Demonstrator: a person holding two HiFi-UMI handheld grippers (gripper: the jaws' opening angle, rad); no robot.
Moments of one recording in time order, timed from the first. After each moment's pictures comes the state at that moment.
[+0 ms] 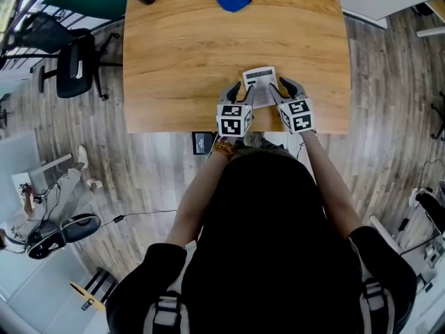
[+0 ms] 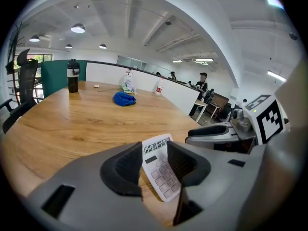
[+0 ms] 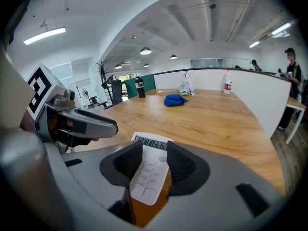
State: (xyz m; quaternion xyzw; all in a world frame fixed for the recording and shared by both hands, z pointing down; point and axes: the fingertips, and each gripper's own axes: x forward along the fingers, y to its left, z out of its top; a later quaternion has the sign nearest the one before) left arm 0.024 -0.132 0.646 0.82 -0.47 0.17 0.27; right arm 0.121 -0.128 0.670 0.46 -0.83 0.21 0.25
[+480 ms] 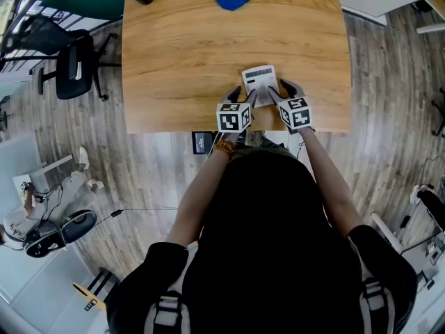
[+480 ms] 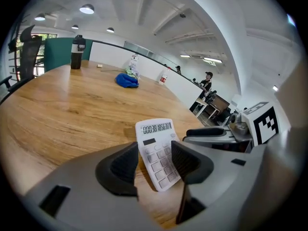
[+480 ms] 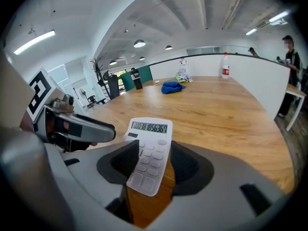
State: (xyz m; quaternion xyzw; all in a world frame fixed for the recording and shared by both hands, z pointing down) left arm 0.027 -0.117 0.687 0.80 -0.45 0.18 0.36; right arm 0.126 -0.116 0.711 0.45 -0.81 0.27 0.27
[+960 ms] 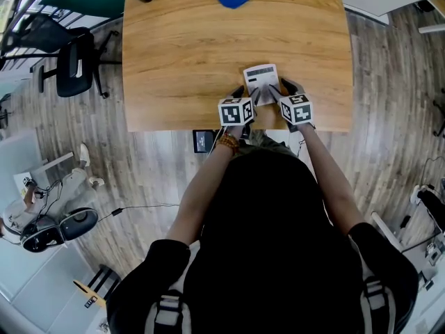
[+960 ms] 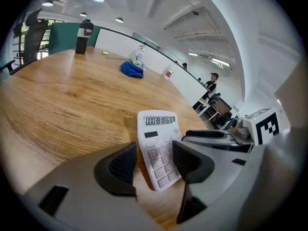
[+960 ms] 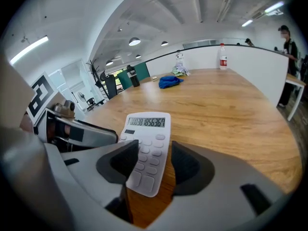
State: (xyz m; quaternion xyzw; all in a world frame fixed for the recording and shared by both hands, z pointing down) left arm 0.033 -0.119 0.712 0.77 -0.45 0.18 0.42; right arm 0.128 -0.118 0.732 0.45 -0.80 0.31 0.26
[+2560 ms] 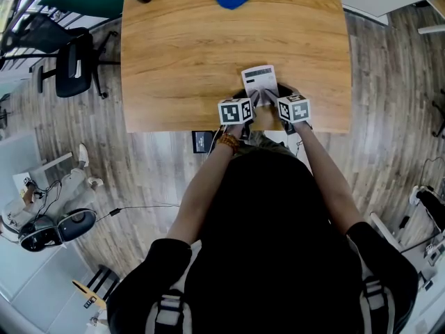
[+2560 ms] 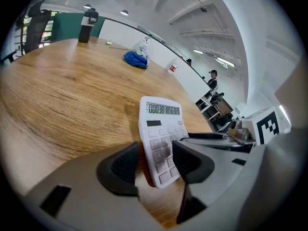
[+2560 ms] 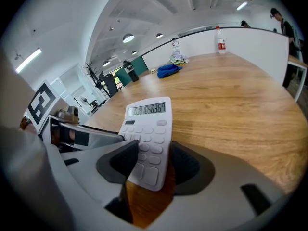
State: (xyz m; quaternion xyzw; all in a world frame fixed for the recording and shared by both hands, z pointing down) left arm 0.038 -0.108 0.737 0.75 -0.44 0.19 0.46; right arm 0.121 -0.104 0.757 0.42 -0.78 0.38 0.26
